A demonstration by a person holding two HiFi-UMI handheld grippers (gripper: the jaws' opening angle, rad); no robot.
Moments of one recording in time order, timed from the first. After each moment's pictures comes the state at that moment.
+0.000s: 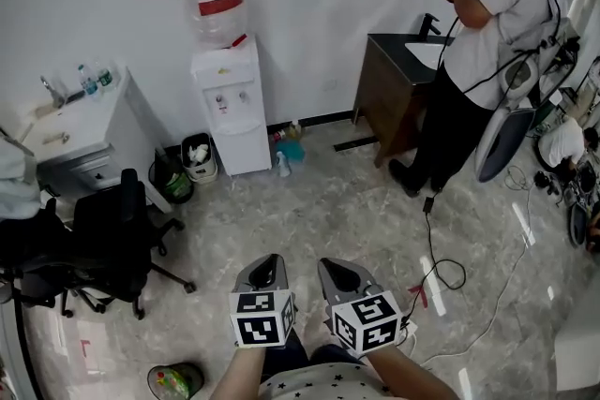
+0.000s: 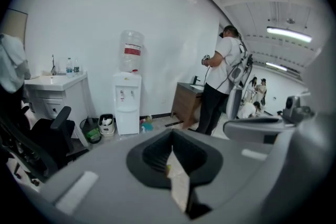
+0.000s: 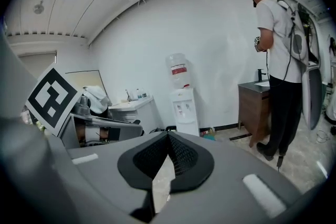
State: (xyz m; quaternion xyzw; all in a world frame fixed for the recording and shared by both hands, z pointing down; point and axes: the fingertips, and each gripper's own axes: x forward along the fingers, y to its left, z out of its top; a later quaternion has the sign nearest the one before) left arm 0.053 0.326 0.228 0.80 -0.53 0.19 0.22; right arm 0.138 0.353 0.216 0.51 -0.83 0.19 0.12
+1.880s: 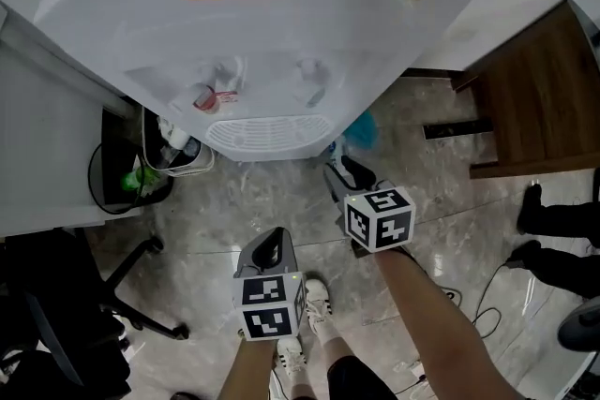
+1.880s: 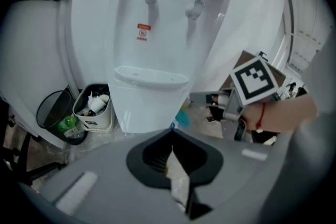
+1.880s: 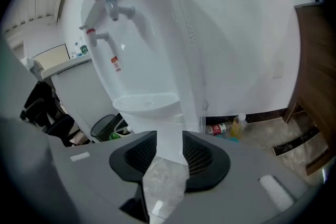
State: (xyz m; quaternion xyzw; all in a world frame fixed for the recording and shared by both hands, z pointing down) left arm -0.091 -0.265 0.663 0.69 -0.56 0.25 0.38; right arm 0.007 -0.389 0.693 0.44 -0.82 0.29 0.24
